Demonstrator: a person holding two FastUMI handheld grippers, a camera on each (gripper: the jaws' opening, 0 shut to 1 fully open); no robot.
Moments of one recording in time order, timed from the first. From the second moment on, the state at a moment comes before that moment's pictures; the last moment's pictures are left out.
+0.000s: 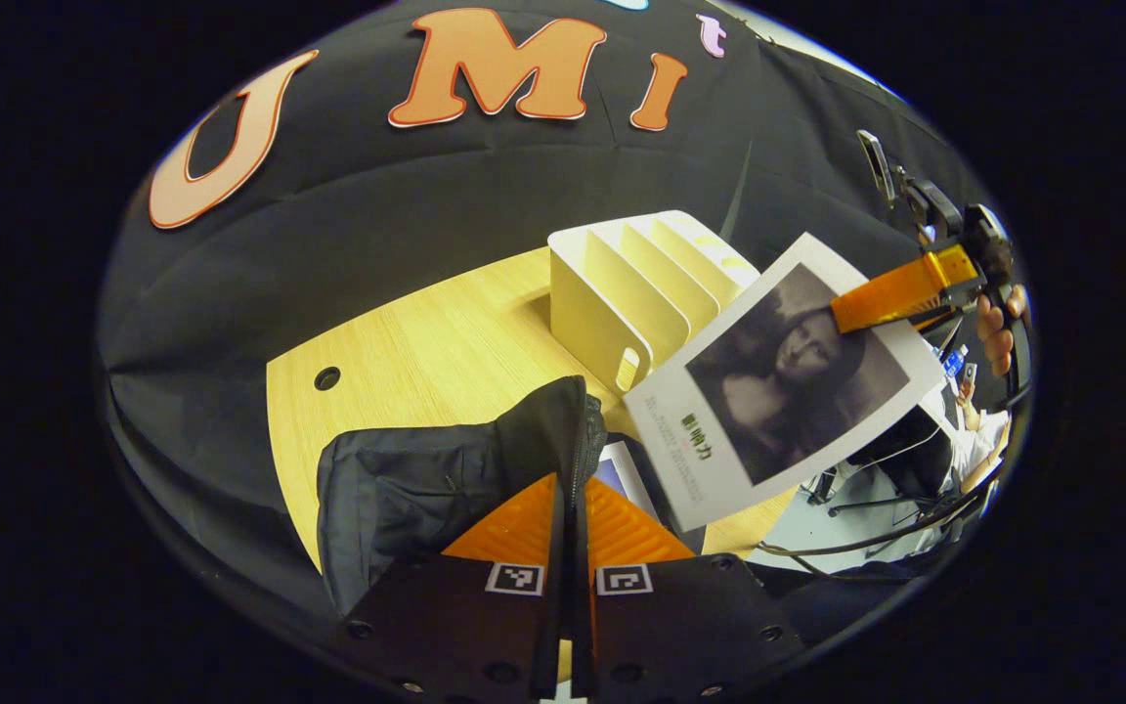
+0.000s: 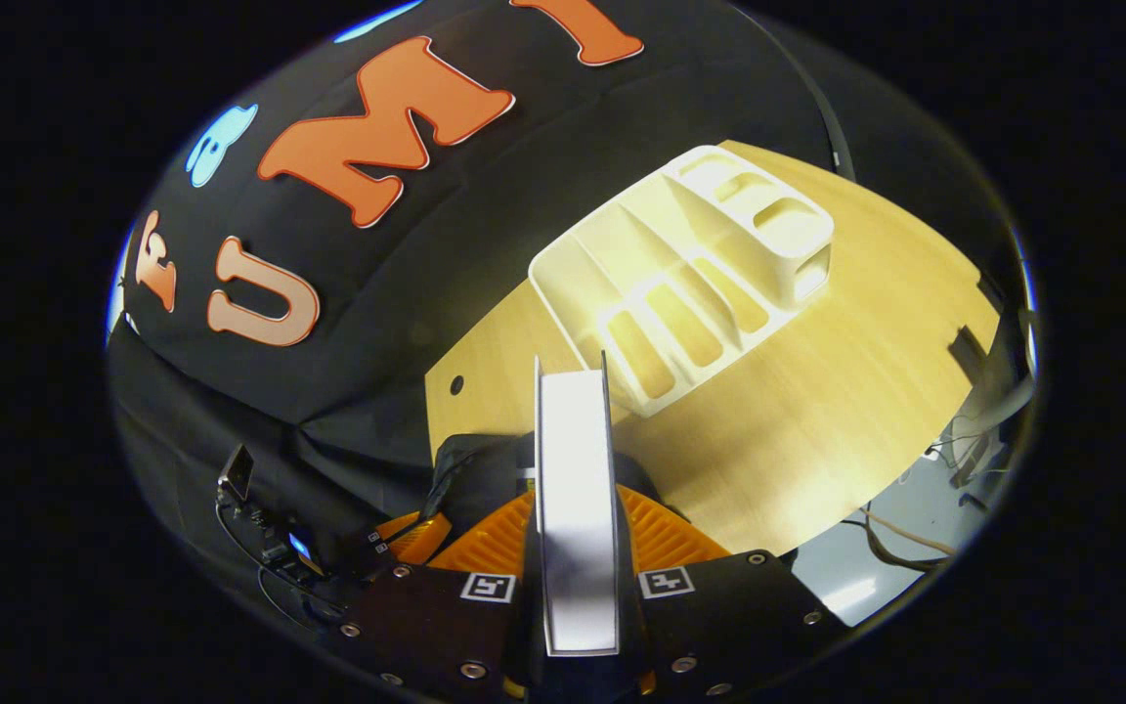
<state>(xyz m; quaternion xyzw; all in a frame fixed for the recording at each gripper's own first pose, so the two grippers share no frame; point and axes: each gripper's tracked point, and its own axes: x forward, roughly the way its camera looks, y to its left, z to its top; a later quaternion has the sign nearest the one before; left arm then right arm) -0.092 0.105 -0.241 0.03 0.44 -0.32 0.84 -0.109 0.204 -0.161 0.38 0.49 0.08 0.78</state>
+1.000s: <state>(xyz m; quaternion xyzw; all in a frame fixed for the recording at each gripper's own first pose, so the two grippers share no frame) -0.087 0.072 -0.218 0.02 0.41 -0.36 0.84 -0.090 0.377 -0.264 0.52 0.45 0.17 0.70</state>
